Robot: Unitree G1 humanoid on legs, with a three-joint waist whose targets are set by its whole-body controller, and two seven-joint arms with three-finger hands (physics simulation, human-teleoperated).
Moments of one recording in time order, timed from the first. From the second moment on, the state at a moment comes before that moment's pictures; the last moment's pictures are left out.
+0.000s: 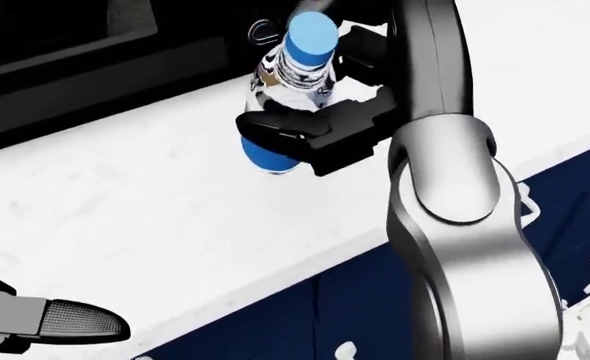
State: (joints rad) left arm -0.15 0.89 0.20 -1.04 -1.05 0.67 0.69; right arm -0.77 0.07 0.07 -0.50 -0.23 1.05 -0.10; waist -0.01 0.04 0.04
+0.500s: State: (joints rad) left arm -0.13 0.89 0.22 -1.04 -1.04 0.65 0.68; right arm -0.74 0.10 0.09 -0.53 -0.20 1.02 -0.10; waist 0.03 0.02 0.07
